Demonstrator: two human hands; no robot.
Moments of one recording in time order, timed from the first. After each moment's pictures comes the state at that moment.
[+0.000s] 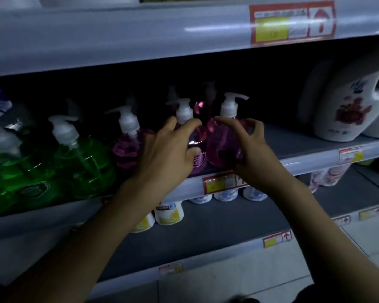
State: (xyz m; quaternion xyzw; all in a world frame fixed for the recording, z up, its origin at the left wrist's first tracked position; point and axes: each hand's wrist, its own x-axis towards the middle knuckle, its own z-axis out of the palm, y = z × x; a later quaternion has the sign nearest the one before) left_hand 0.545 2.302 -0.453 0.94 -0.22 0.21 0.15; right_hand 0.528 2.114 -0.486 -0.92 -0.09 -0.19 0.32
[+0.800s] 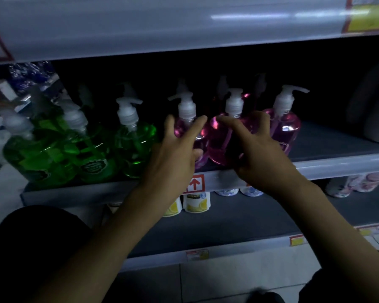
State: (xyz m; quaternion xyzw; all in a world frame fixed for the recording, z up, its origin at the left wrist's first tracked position) left_hand 0.526 2.378 -0.468 0.96 -0.15 0.14 0.21; right_hand 0.524 2.198 -0.476 -0.96 -0.11 -0.16 0.20
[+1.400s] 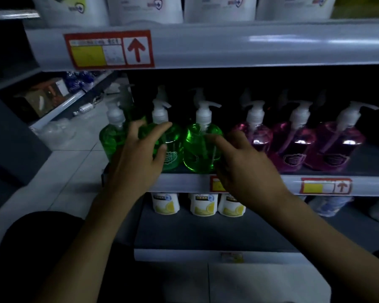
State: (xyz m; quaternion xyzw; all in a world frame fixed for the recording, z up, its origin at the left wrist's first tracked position) left_hand 0.499 2.546 -0.460 0.95 -0.05 0.24 0.20; right_hand 0.496 2.336 -0.462 -0.96 -0.20 -0.16 0.11
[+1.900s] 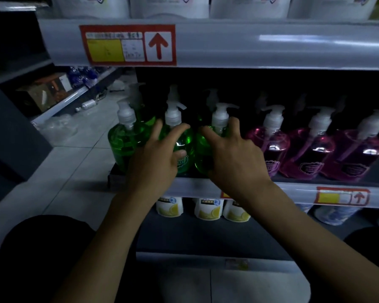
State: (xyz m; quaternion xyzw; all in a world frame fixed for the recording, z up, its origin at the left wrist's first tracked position) left_hand 0.516 2.542 -0.470 0.95 -0.05 0.21 0.22; right_hand 0.523 2.385 -0.455 -0.98 -0.14 -0.17 0.01
